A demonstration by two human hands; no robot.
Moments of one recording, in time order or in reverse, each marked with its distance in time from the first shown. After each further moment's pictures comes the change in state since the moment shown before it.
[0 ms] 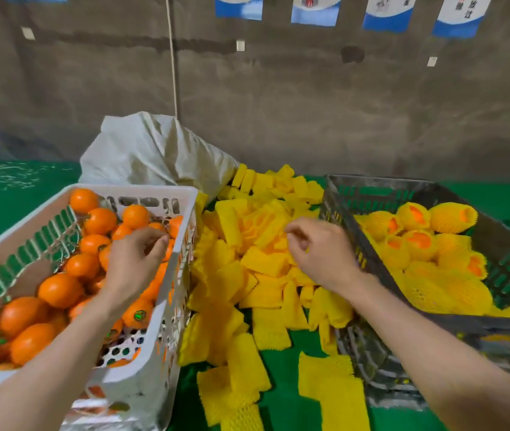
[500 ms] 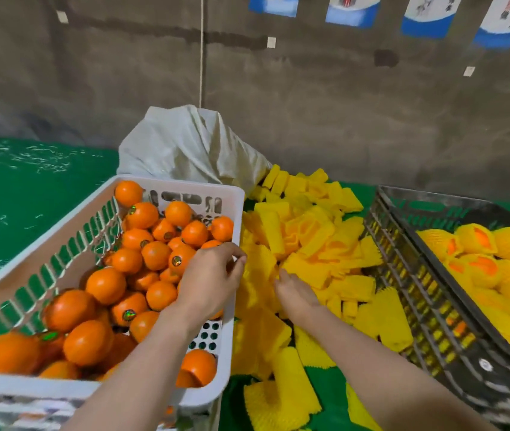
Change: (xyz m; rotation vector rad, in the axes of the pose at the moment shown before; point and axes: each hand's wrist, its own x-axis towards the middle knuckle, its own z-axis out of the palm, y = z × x) left_hand -0.003 -0.009 0.005 -0.061 -0.166 0.104; right_hand -0.008 0.004 0.189 -0.512 -0.763 0.141
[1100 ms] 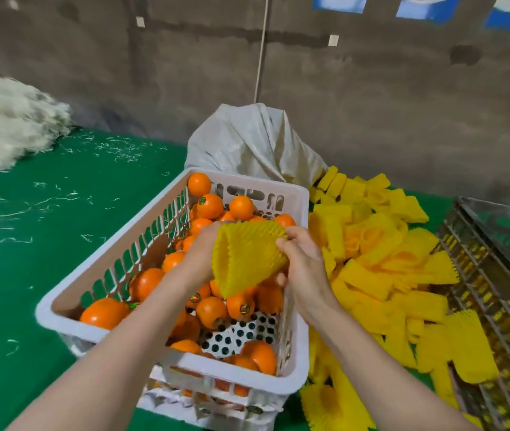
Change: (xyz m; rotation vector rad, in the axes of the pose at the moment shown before) left_hand 0.001 -0.074 -0.077 -0.182 -0.125 -0.581; right_hand -0.040 -0.140 -0.124 1.749 0.231 -0.017
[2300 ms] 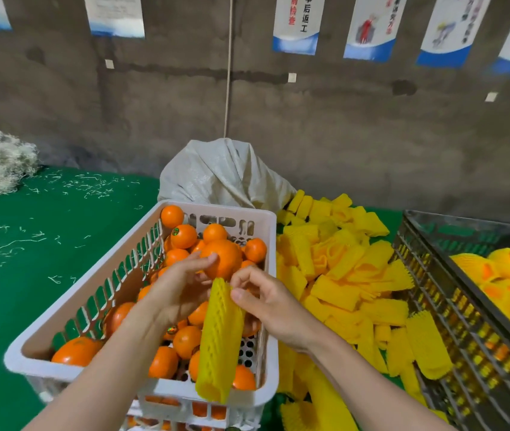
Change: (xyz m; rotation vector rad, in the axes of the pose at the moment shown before) left_hand -0.026 0.023 -0.009 -1.023 -0.367 -0.203; right_hand -0.028 -0.017 -0.018 -0.282 -0.447 -0.121
